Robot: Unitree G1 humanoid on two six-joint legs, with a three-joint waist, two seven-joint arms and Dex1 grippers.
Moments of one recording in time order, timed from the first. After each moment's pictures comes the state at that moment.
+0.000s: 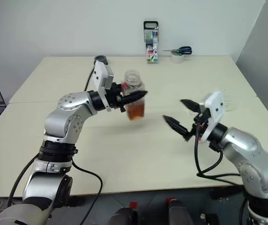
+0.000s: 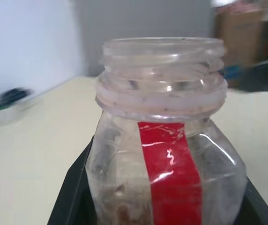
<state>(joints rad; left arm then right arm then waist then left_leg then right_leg) -0.80 0.42 -0.01 0.19 -0.31 0.36 -0.77 -0.39 -0.62 -0.13 -0.62 0.87 0.80 0.53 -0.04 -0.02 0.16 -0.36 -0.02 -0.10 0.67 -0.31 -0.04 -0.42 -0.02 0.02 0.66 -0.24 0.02</state>
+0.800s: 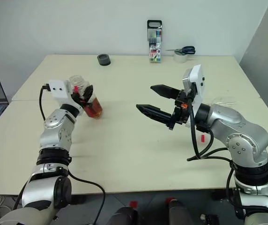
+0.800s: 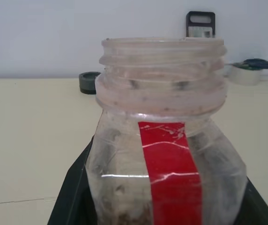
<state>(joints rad) -0.74 0.42 0.28 0.70 -0.22 -0.04 -0.36 -0.62 -0.52 -0.04 -0.45 0.92 0.83 0.57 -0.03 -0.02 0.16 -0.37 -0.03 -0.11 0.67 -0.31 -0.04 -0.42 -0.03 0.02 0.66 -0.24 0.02</state>
